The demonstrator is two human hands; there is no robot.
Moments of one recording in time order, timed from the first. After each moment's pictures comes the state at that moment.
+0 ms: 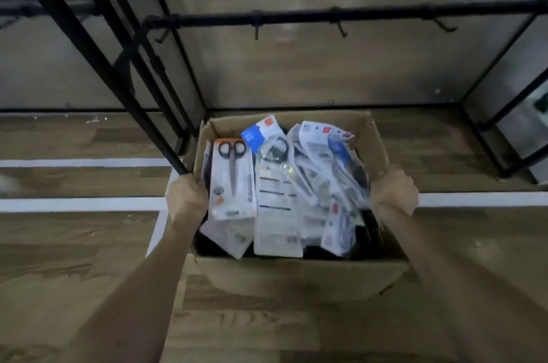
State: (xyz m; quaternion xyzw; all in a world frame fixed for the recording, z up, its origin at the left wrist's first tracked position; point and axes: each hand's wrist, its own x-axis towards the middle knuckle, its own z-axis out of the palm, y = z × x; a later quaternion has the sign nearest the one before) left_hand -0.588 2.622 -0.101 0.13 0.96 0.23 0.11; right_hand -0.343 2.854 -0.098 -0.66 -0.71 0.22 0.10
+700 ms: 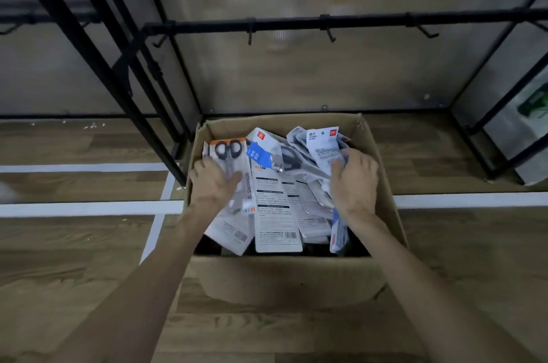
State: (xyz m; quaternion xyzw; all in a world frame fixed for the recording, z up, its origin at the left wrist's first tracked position) left_hand -0.563 2.658 -0.084 0.23 0.94 0.24 0.13; right_hand -0.366 2.808 -0.085 -0.50 -0.80 0.22 0.24
